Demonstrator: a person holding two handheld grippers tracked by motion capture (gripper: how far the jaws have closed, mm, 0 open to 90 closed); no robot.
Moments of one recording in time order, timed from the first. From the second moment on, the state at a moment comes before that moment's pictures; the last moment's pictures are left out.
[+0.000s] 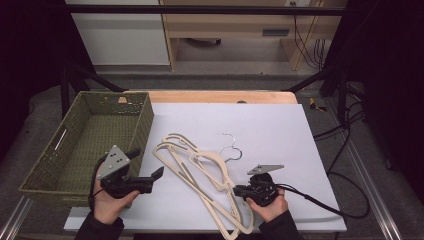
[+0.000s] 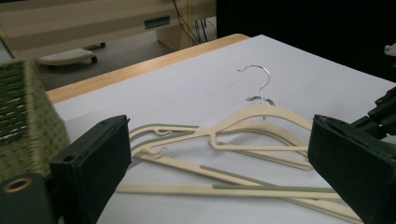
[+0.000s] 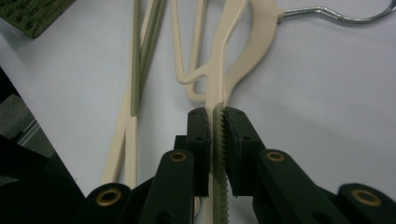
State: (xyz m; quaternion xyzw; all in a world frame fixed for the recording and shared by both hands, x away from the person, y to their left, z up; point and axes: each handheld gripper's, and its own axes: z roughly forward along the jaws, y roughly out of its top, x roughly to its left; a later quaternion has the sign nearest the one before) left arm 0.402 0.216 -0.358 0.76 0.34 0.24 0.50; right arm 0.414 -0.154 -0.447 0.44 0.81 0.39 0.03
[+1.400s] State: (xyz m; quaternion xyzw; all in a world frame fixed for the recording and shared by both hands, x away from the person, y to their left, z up) left arm 0.500 0.069 -0.411 0.82 0.32 0.14 0.45; right arm 0.407 -0.158 -0.437 0.40 0.82 0.42 0.03
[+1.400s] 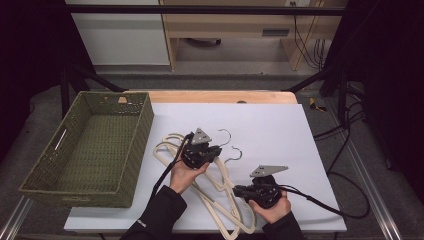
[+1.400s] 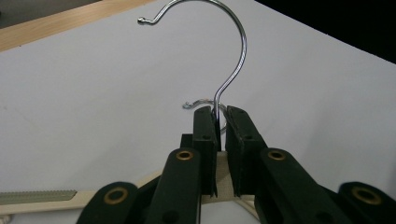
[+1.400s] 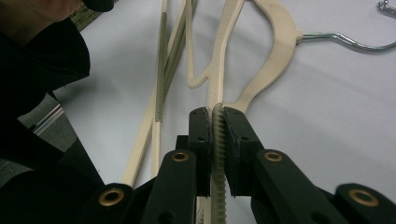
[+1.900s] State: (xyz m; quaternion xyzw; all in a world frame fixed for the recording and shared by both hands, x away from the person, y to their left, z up) left arm 0.473 0.080 -0.396 0.81 0.31 0.16 0.47; right arm 0.412 -0.152 -0.423 0.37 0.81 0.46 0.04
